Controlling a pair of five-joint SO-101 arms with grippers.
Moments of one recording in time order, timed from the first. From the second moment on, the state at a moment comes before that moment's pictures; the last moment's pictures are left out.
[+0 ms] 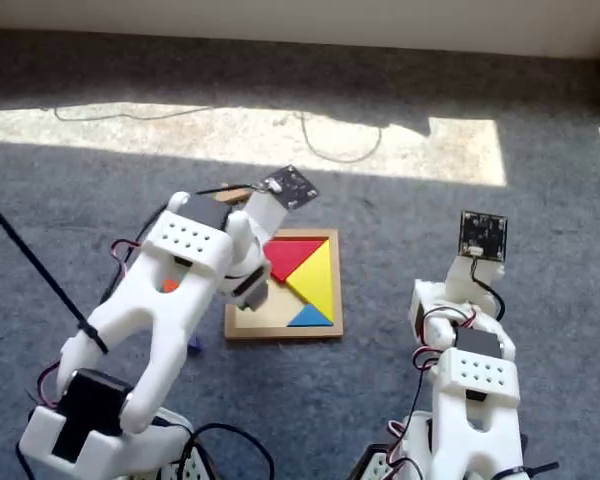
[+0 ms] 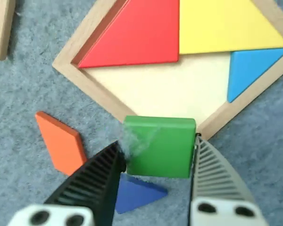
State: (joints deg) left arm 16.1 -7.9 28.3 73.6 -18.0; right arm 5.0 -49.6 76.4 30.8 4.2
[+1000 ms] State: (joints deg) left arm 14.9 -3.0 21.5 80.6 -15.5; right arm 5.1 -49.6 76.4 29.1 3.7
